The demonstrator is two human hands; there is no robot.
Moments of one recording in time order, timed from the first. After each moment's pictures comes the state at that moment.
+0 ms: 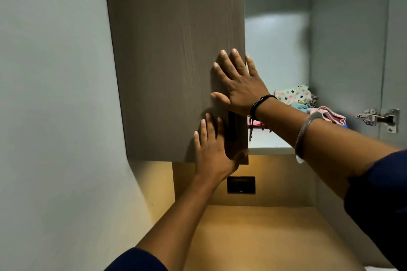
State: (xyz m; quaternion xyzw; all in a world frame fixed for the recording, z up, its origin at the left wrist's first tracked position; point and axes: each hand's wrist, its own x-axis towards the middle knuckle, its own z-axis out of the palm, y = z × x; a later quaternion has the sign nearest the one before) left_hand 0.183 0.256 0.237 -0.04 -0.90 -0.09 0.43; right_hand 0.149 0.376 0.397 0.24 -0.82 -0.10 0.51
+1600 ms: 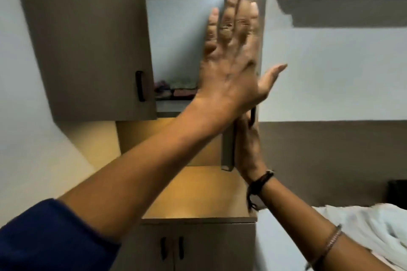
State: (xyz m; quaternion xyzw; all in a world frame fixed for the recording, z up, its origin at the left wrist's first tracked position) left_hand 0.395 0.571 0.356 -0.13 -0.76 0.05 0.63; right_hand 0.333 0.635 0.221 0.28 -0.63 0.65 0.34
